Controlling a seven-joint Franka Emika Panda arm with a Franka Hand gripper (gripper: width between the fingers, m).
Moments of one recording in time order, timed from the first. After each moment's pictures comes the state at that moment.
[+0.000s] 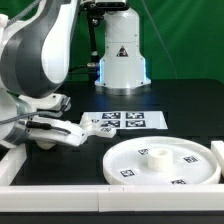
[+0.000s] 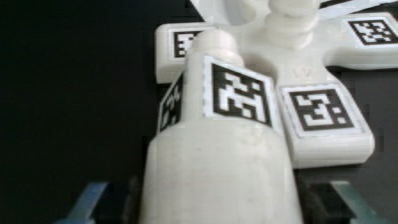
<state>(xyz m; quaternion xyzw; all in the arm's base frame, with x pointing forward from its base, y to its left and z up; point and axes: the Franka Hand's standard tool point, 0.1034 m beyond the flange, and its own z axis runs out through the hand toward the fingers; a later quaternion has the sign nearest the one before) 0.450 -0.175 0.008 -0.86 0.18 0.46 0.11</state>
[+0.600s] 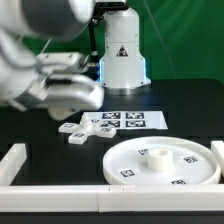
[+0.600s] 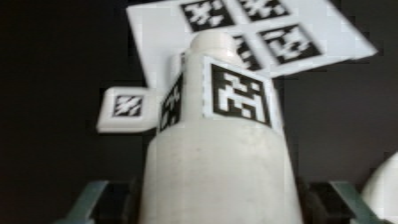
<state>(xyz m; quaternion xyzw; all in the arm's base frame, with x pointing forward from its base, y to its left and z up) 0.484 -0.121 0.094 -0.89 0.14 0.42 0.11</state>
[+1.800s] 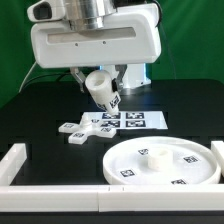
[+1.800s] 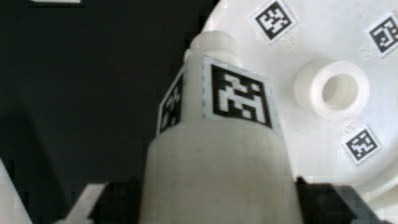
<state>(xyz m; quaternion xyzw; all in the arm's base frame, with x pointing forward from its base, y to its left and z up) 0.555 -0.057 0.138 -0.99 0.15 -0.02 0.04</state>
